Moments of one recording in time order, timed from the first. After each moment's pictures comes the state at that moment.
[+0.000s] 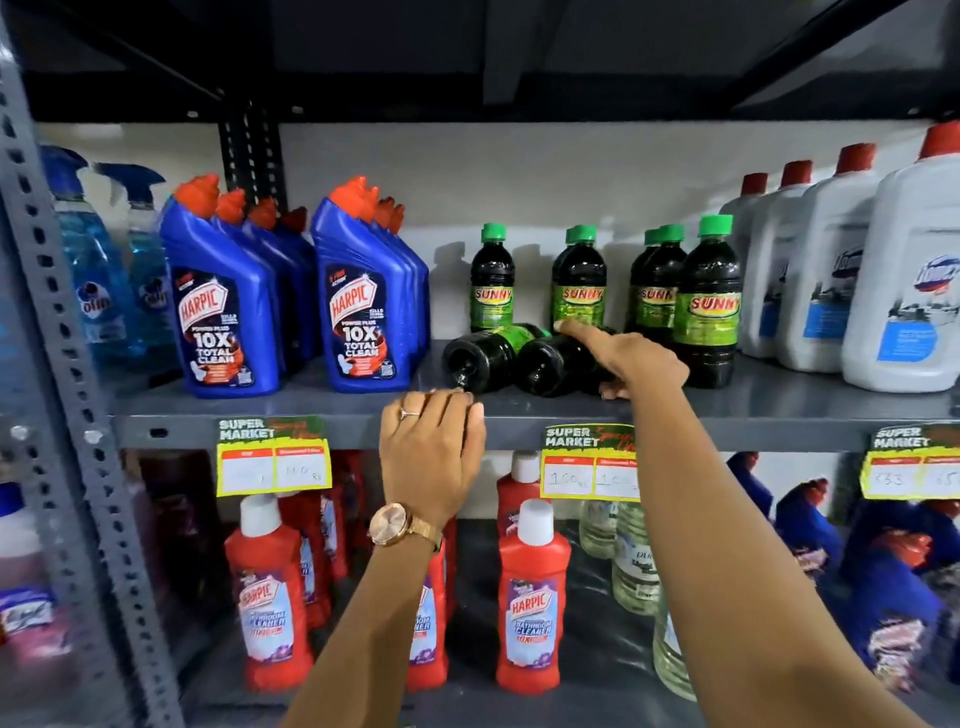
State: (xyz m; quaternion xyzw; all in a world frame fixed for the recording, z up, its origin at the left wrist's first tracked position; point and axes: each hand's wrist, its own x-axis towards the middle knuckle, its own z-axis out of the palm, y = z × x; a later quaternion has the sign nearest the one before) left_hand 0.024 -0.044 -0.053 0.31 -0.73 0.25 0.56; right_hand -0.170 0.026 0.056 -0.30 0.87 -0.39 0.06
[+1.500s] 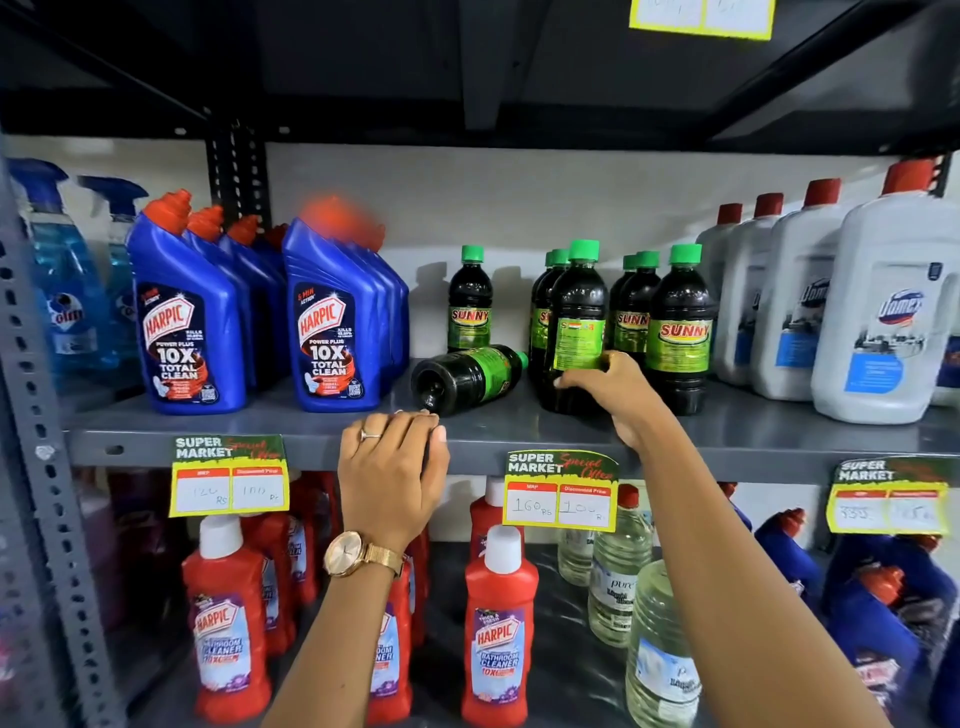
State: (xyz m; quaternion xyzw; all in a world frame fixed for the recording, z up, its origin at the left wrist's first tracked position) left_hand 0.020 -0.048 -0.056 0.31 -0.71 0.26 0.58; right_hand -0.206 0.028 0.033 -0.42 0.64 -0.62 0.16
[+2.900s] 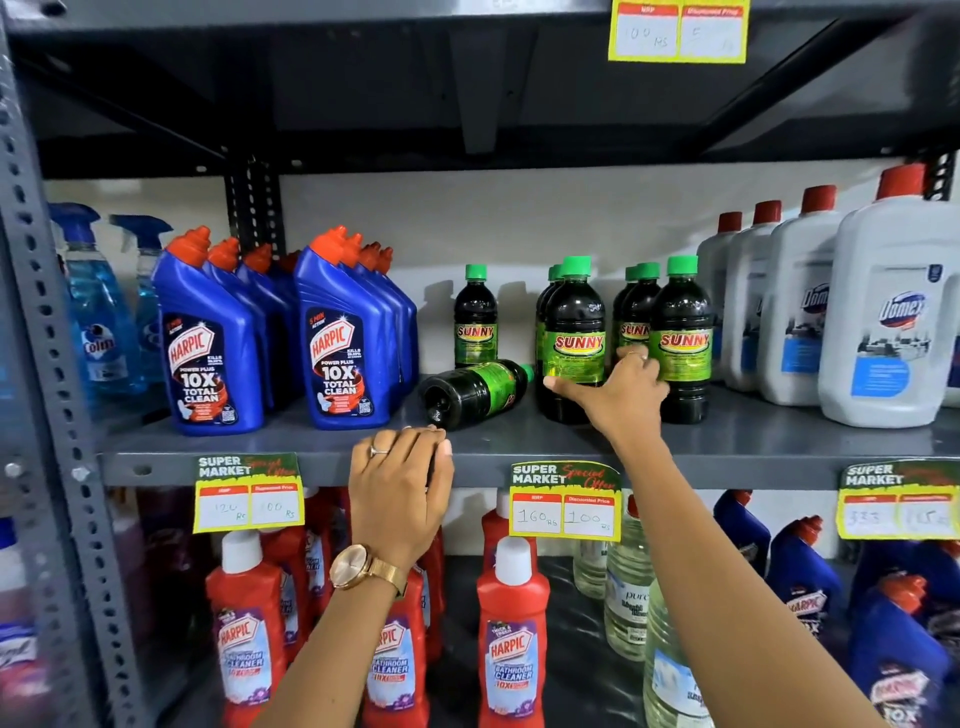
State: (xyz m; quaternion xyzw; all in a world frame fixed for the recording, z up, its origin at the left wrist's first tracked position) left_hand 0.026 -0.034 -0.049 0.32 -0.75 0.21 0.54; right_hand -0.185 0.041 0.035 -0.37 0.77 -0.50 -0.10
